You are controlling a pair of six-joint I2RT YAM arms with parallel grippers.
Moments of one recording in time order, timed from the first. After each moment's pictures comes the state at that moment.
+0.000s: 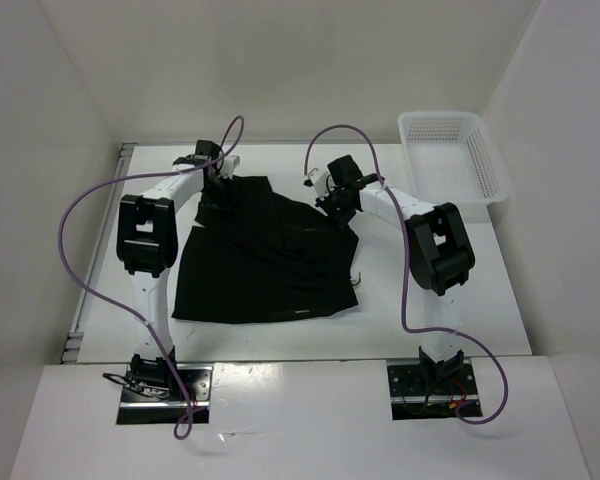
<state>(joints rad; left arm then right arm) -0.11 2.23 1.77 -0.68 0.12 0.07 0.43 2.03 1.50 -0.52 -0.13 -0.41</state>
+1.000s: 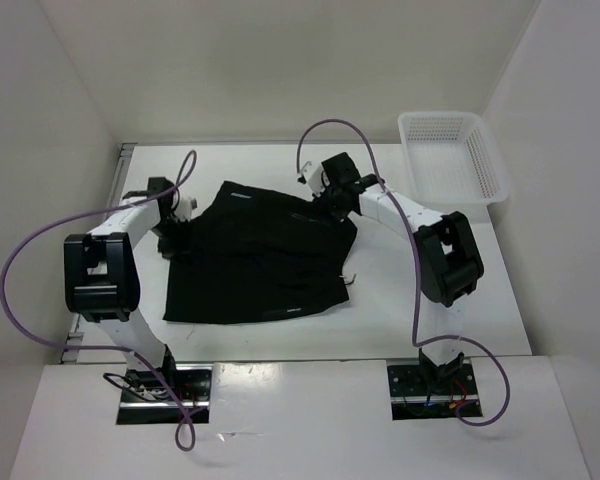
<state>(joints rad) 0.09 1.73 1.25 -0.81 0.14 0.07 0.47 1.94 1.48 -0.47 0.05 -0.48</state>
